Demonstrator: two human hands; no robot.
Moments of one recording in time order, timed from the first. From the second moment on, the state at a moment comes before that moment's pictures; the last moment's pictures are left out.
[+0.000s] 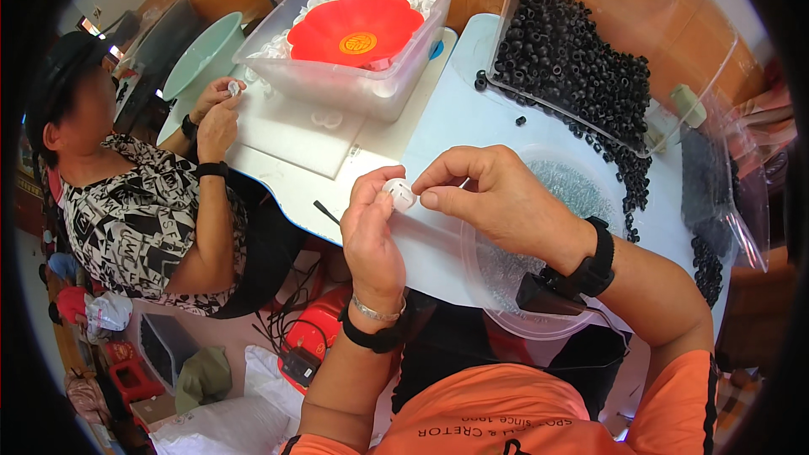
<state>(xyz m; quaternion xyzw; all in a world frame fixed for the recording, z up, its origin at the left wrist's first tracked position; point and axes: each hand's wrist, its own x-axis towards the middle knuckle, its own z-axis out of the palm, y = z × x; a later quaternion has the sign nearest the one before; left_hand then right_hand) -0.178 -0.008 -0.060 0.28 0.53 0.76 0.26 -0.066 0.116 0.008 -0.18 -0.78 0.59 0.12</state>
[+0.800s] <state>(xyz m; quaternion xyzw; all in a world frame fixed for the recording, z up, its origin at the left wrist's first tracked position) -0.173 0.000 -0.066 0.25 0.59 0.73 0.23 -0.070 0.118 -0.006 -0.20 -0.75 0.61 0.14</state>
